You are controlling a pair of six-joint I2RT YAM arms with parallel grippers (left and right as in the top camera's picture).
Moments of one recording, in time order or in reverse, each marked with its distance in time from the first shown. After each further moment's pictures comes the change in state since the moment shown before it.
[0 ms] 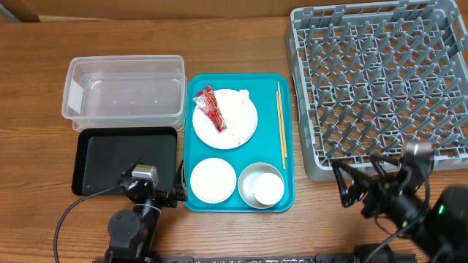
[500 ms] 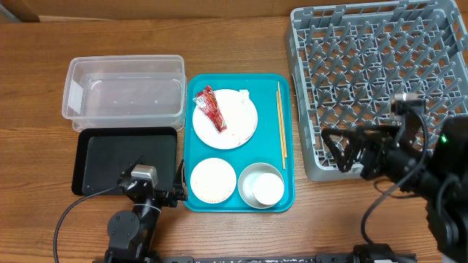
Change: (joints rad) left arm 0.000 0.000 -0.002 0.042 0.028 -0.026; right arm 0.000 0.337 0.240 -0.060 -0.153 -0.007
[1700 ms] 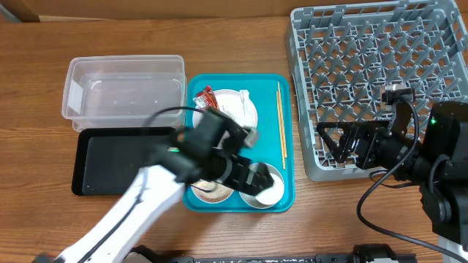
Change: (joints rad) left arm -0.538 1.352 0.987 -0.669 0.425 -0.201; right arm 0.000 0.059 0.000 -0.002 -0.022 0.000
